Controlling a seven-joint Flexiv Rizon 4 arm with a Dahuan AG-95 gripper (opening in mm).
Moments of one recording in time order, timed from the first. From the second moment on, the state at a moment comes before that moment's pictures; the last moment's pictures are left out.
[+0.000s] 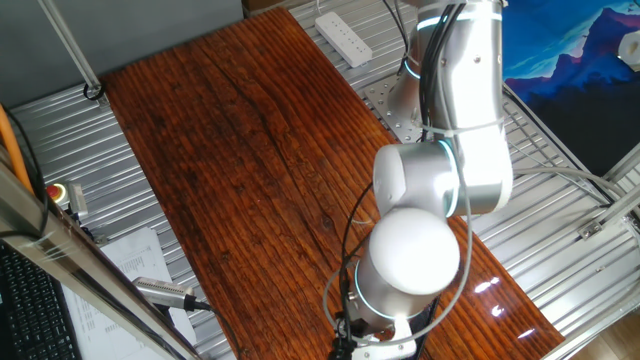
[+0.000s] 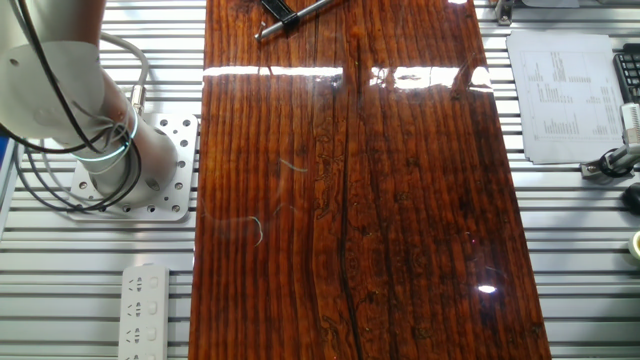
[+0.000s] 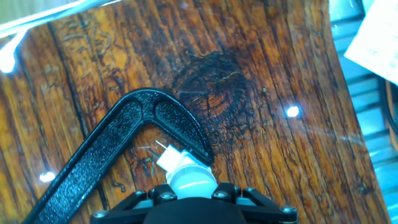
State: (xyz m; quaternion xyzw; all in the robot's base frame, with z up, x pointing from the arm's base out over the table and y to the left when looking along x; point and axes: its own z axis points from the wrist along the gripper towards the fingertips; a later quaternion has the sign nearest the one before) arm 0.471 0.467 0.111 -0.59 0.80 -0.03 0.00
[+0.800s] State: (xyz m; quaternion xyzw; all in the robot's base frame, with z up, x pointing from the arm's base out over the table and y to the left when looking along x) arm 0.471 0.467 0.111 -0.49 0.87 -0.03 0.00
